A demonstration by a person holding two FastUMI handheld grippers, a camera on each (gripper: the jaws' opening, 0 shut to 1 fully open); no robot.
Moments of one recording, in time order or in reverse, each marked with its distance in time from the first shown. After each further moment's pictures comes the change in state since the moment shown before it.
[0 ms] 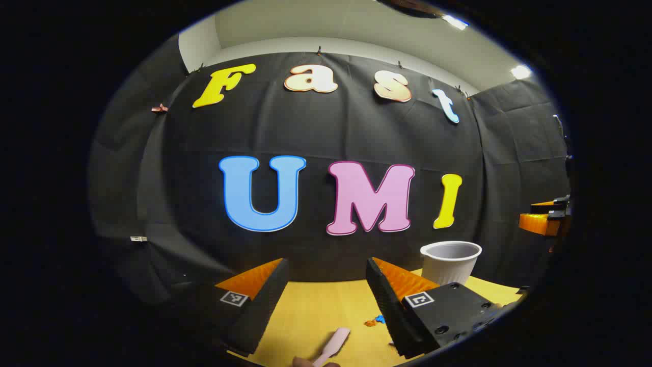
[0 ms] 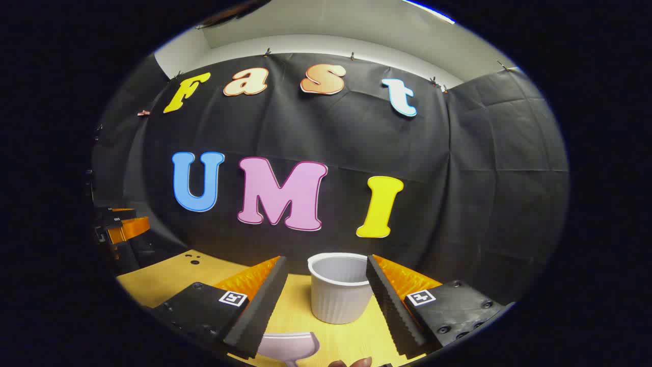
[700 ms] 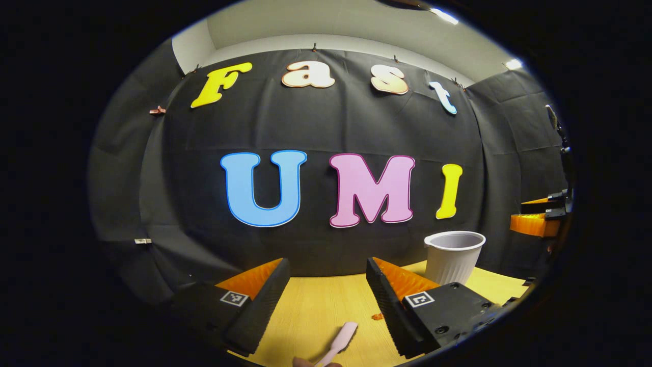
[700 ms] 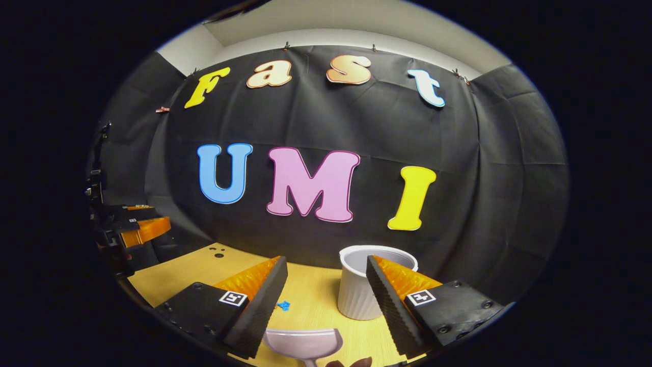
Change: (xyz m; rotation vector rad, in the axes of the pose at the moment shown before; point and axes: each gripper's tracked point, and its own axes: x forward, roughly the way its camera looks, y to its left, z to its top) left arm -0.001 0.002 -0.013 0.025 0.026 -0.022; right arm 0.004 0.047 -0.018 -0.003 0.051 0.120
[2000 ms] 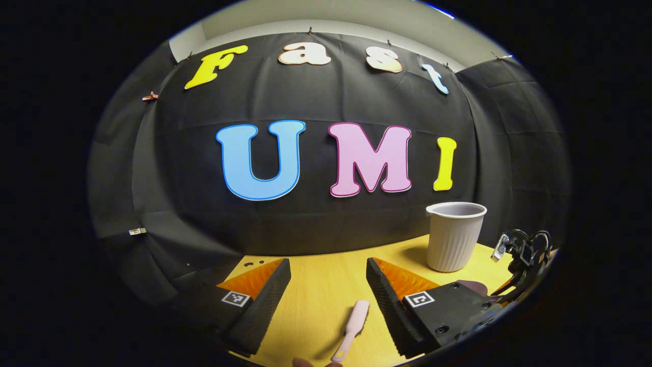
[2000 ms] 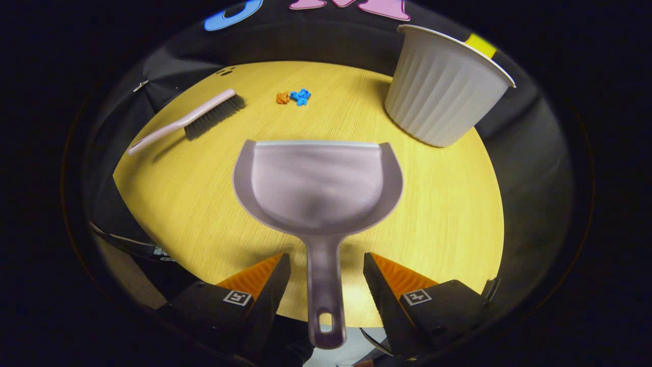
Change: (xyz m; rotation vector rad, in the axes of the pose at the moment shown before) left arm -0.006 0.036 -0.072 0.042 0.114 -0.044; right arm -0.070 0.031 -0.387 -0.104 1.128 0.179
